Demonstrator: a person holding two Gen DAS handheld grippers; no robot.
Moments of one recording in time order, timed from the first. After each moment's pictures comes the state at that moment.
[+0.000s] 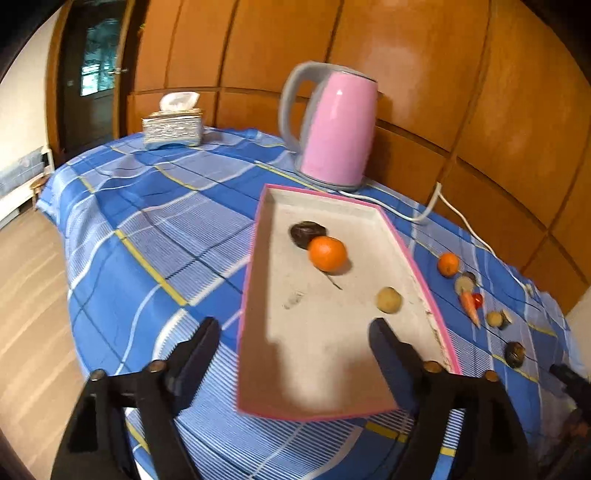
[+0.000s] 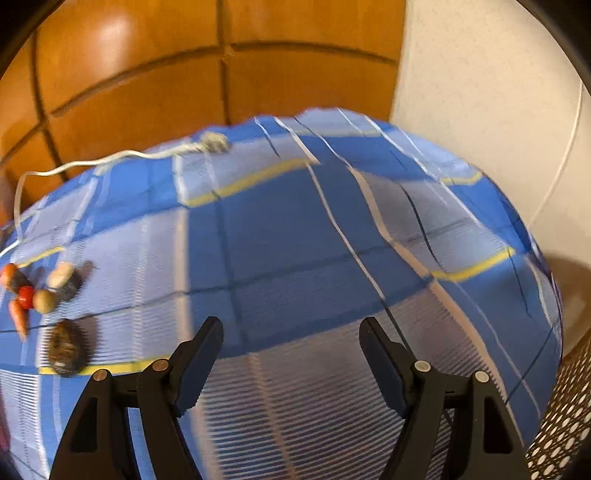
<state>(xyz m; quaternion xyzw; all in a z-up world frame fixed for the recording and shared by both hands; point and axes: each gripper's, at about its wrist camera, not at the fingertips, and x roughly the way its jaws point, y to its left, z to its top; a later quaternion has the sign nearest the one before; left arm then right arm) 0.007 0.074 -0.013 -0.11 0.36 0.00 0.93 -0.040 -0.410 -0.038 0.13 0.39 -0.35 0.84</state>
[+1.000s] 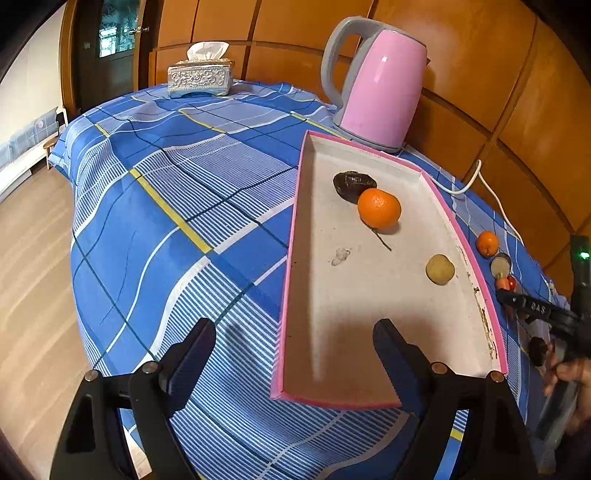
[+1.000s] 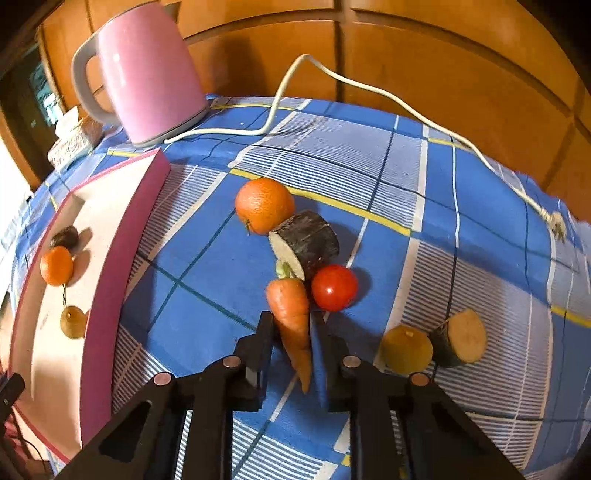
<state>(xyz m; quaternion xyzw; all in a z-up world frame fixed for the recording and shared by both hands) 0.020 0.092 -0.050 -0.14 0.43 0.03 0.89 0.131 -0.232 -0.061 0.00 0.49 0.01 0.87</state>
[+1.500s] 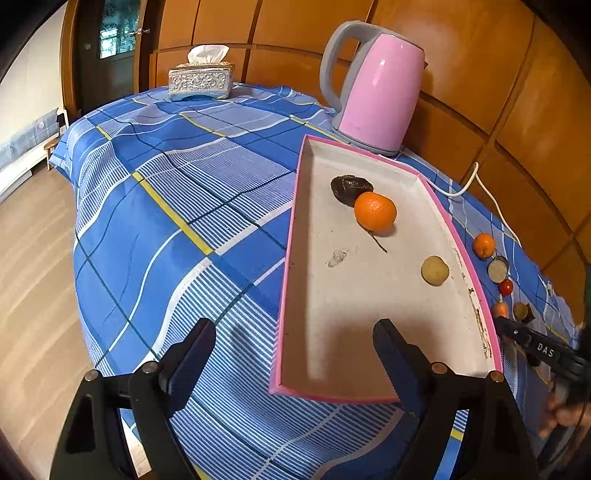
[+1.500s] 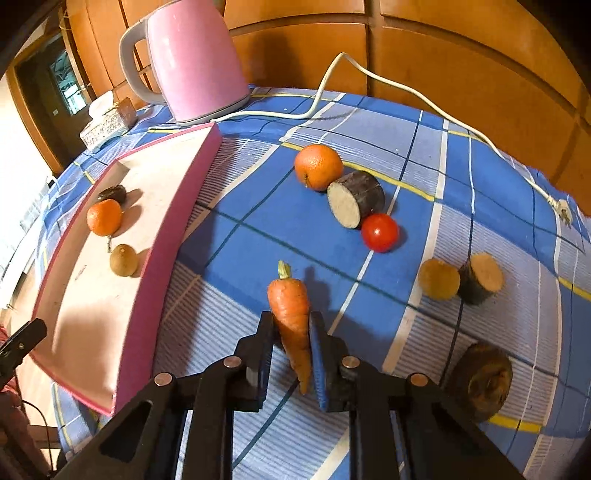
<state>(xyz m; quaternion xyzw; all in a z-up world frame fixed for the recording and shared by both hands) 0.015 0.091 -0.044 -0.14 0.42 0.03 0.90 0.085 -0.211 -0.056 0.01 0.50 0.06 0.87</state>
